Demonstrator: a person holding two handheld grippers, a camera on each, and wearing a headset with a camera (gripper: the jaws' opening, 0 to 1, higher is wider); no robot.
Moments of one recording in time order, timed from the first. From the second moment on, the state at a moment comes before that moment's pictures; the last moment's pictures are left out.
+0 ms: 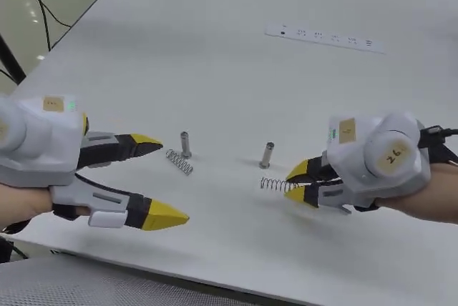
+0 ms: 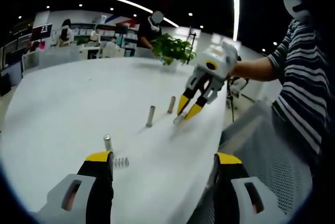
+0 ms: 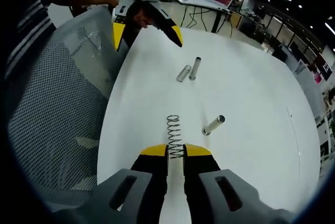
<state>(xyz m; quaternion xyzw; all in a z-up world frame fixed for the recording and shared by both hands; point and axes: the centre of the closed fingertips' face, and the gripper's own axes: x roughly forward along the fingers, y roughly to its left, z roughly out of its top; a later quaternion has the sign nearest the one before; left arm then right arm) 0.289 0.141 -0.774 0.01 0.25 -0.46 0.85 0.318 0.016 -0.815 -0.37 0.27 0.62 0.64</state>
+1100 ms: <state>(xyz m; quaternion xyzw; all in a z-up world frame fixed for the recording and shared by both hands) 0.301 0.033 -0.786 0.07 0.24 -0.58 0.78 0.295 0.024 -0.800 -0.35 0.27 0.62 0.65</state>
